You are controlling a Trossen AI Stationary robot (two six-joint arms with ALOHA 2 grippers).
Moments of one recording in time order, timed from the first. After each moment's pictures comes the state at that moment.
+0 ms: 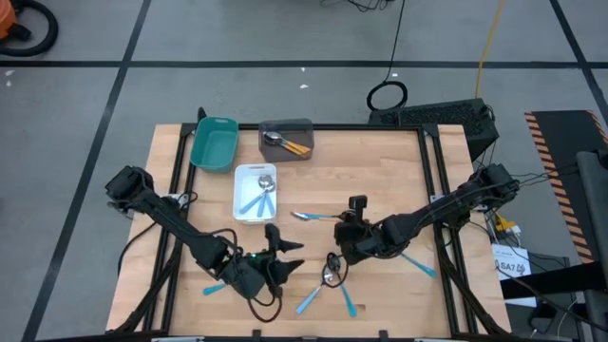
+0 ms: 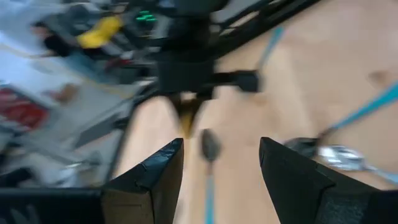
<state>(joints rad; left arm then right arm) -0.60 1.66 1.19 -0.08 -0.83 0.21 0.40 1.60 1.03 -0.60 0.74 0.13</state>
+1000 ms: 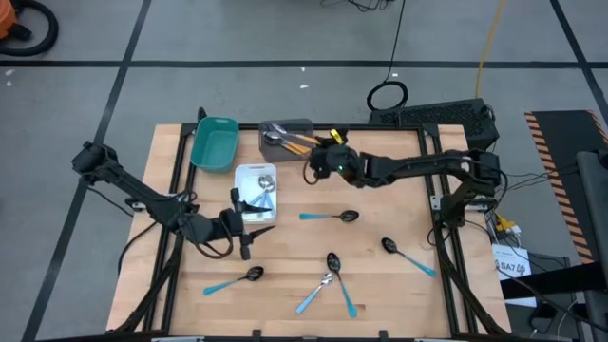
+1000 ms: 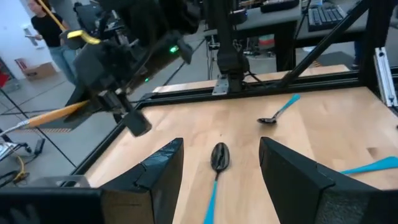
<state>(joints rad) -0.52 1.13 0.63 0.32 -0.74 0.07 -0.16 1.66 1.05 0.21 0.74 -0.69</state>
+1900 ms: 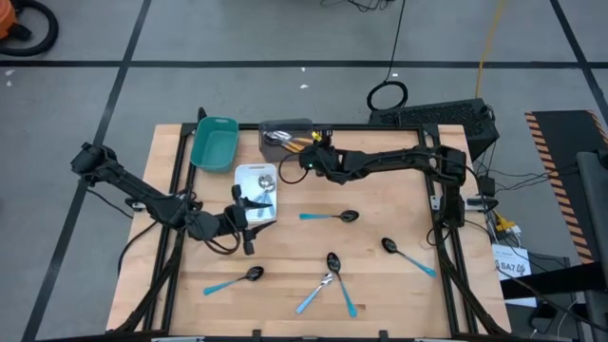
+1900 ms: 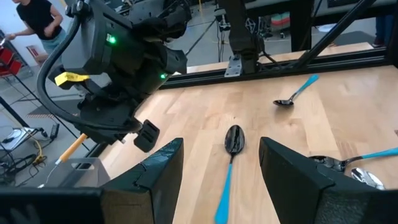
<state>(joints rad) -0.48 1.13 0.63 0.23 -0.73 0.04 -0.22 1.93 1.31 -0.18 0.88 -0.77</state>
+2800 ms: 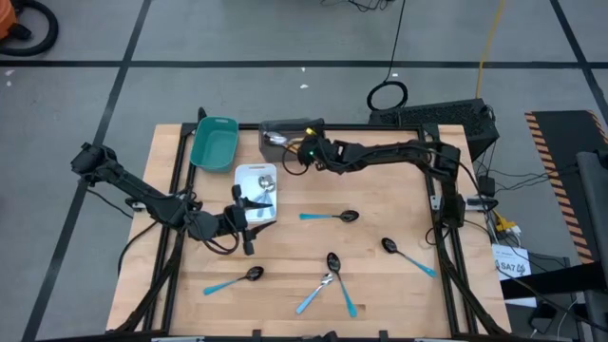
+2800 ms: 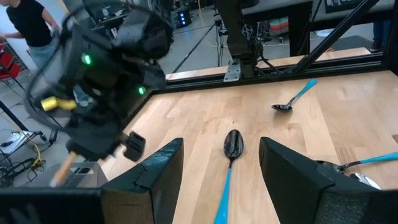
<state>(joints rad) -0.48 1.13 0.63 0.26 -0.73 0.06 -0.31 1.98 1.31 -0.04 0.69 -1.01</state>
